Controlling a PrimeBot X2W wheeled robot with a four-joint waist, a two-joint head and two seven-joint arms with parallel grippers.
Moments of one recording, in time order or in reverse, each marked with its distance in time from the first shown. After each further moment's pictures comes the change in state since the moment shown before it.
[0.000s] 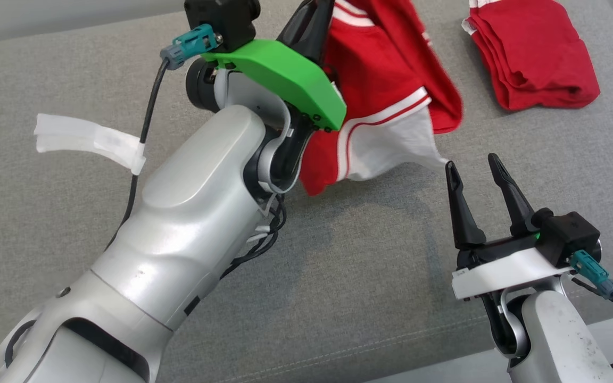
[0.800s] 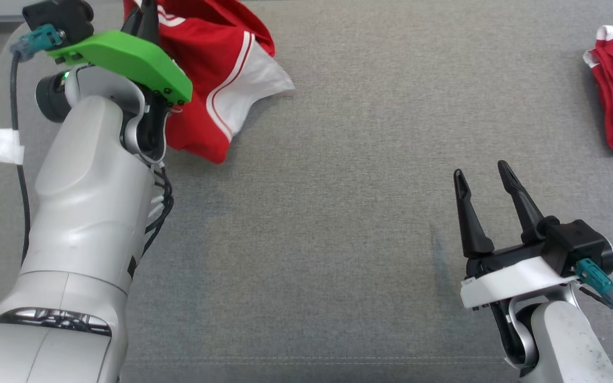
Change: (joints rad) left arm -0.023 0.005 0.611 0.512 0.521 -0.233 0.046; right arm 0.047 0.000 -0.038 -0.064 -0.067 0.000 0.038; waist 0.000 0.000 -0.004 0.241
